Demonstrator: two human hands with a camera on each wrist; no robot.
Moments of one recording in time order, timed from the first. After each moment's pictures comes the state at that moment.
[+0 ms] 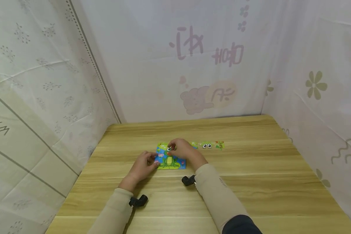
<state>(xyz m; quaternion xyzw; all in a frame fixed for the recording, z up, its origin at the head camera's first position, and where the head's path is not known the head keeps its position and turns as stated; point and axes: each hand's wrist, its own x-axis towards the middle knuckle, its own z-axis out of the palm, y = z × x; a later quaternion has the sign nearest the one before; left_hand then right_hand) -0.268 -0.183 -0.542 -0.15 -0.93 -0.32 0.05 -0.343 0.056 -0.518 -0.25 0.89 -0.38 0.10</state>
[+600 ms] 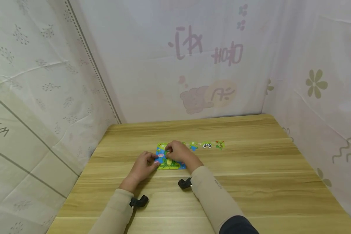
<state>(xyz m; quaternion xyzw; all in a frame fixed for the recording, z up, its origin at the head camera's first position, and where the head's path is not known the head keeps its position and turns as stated) -0.269 -0.181 -0.545 -0.14 -0.93 -0.32 0.06 -0.341 0.040 -0.530 -0.25 0.90 -0.33 0.09</state>
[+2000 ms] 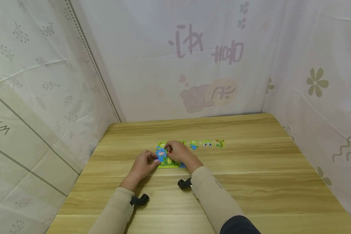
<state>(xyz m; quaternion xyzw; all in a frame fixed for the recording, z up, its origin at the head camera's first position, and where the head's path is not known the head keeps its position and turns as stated) -0.268 -0.180 -0.546 -0.14 -0.92 -0.34 0.09 -0.335 0.035 -0.534 -0.24 0.90 -0.35 0.07</state>
